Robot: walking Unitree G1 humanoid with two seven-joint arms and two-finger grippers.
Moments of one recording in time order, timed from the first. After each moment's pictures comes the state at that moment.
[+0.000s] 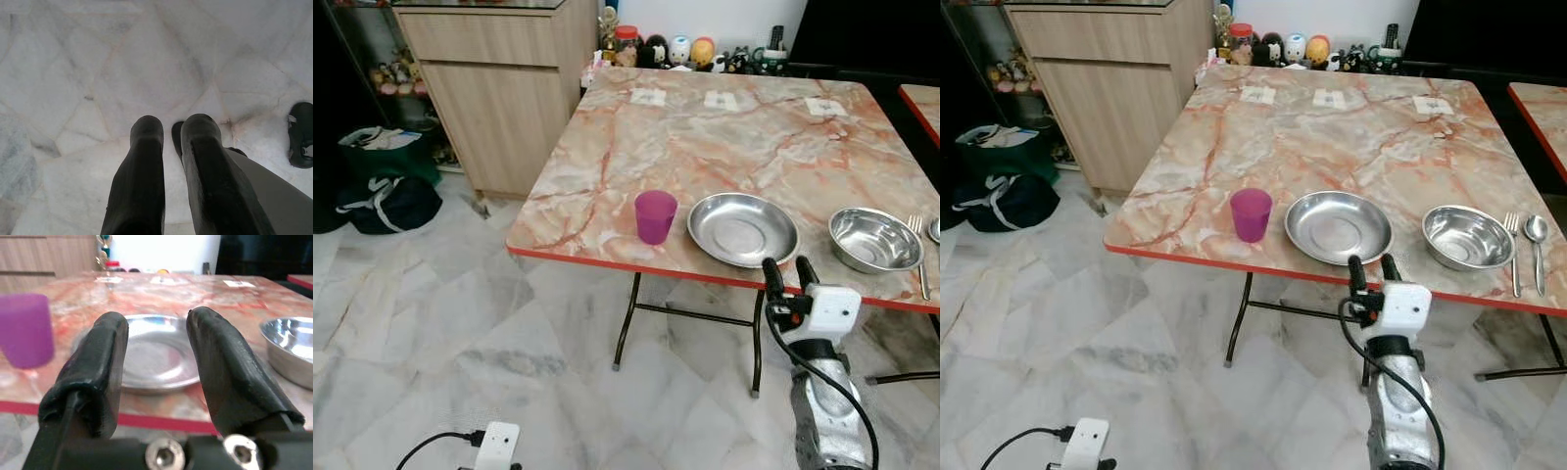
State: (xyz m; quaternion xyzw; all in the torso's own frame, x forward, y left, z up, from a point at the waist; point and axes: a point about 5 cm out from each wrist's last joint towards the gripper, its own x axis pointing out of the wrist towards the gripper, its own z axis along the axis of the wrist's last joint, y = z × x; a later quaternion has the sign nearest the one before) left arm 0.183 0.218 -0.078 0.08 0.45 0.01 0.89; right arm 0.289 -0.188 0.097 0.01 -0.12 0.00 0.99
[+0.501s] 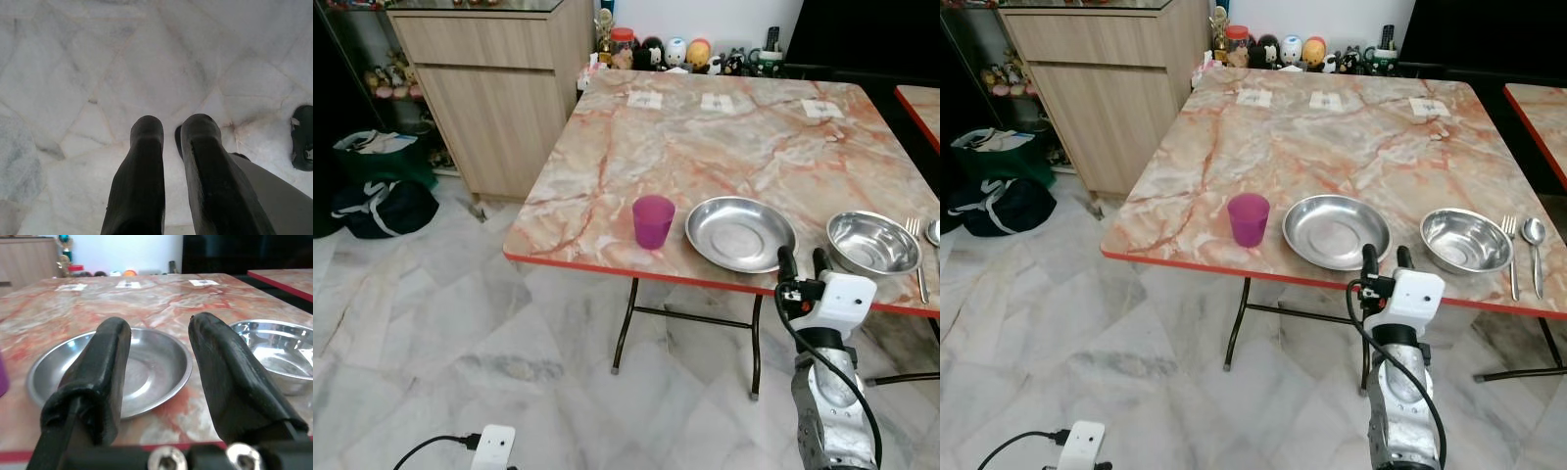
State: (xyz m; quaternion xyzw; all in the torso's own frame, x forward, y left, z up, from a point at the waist) left arm 0.180 0.221 -0.079 0.09 0.45 0.01 0.89; right arm 0.288 -0.202 0.107 0.03 -0.10 -0.09 0.99
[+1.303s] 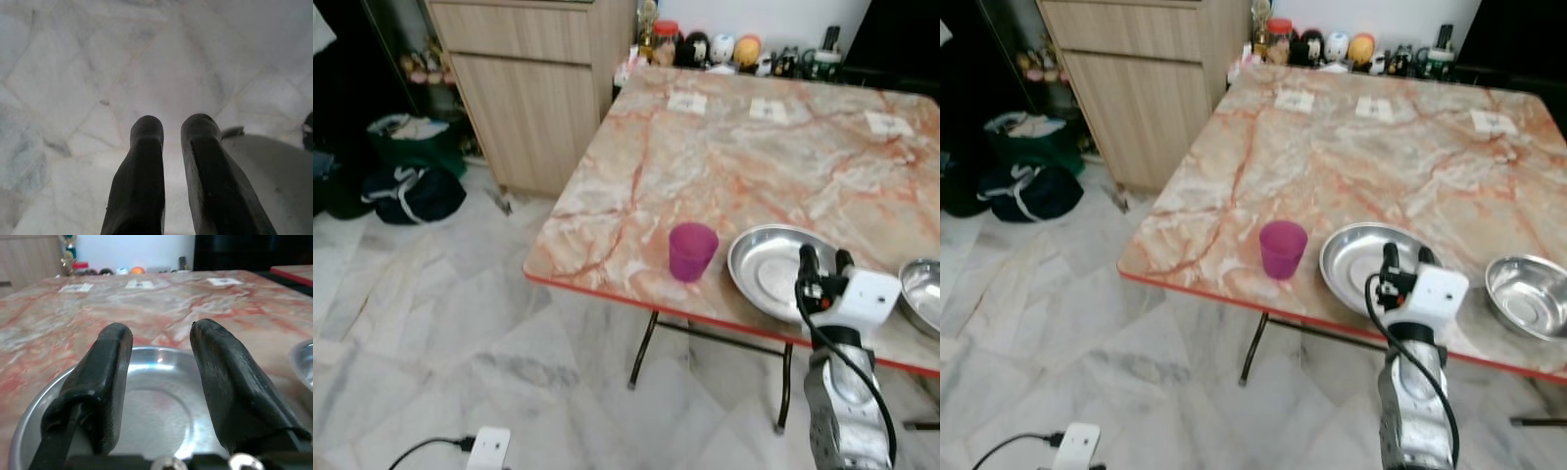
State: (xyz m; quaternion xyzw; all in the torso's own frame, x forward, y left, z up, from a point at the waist) left arm 0.179 0.225 -0.078 0.09 0.45 0.02 0.89; right arm 0.283 -0.217 0.113 0.03 -0.09 -0.13 0.99
